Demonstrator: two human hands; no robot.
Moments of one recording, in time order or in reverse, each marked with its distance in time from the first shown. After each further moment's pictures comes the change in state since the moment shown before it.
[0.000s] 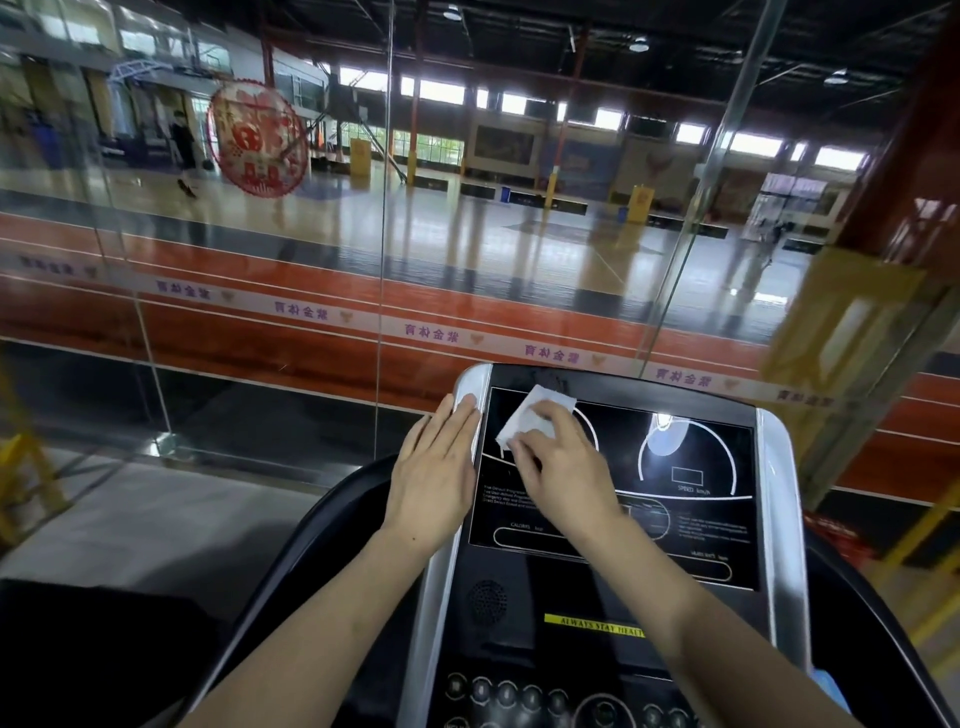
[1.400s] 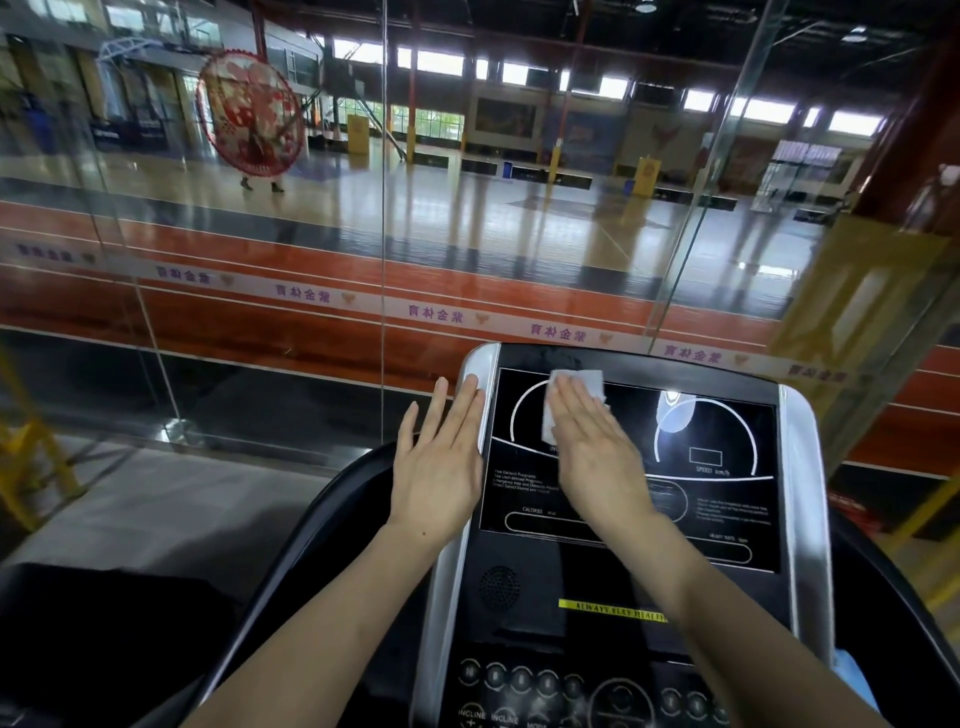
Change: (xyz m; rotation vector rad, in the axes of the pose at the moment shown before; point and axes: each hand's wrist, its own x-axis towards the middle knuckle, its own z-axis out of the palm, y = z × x) left_hand -0.004 0.001 0.004 0.109 -0.082 -0.060; right_hand -0.019 0.034 0.015 -0.174 -0.129 -0.018
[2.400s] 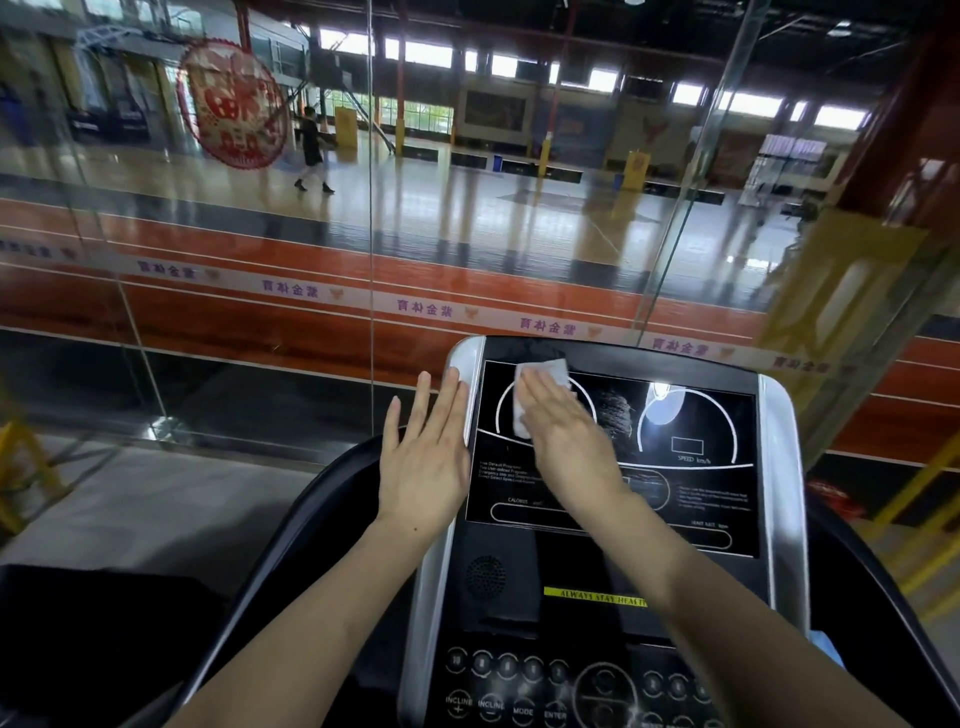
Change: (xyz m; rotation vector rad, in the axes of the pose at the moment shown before) left_hand -0.002 0.004 0.001 0.027 0.000 -0.026; right_hand 0.012 -0.004 0.004 0.117 0.023 -0.082
